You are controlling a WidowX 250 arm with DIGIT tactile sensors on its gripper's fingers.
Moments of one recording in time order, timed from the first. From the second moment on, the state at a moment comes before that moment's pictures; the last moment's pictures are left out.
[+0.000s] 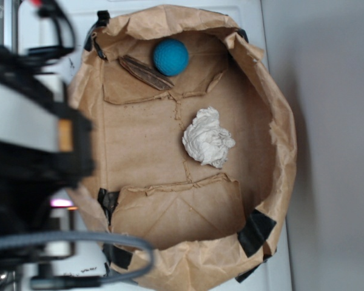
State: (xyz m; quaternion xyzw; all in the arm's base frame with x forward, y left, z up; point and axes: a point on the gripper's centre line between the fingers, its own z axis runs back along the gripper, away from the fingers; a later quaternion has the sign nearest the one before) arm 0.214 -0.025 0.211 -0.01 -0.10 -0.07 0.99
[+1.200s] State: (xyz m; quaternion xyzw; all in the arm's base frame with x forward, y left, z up) arm 0.282 0.014 0.151 -0.06 -0.07 -0.26 0.96
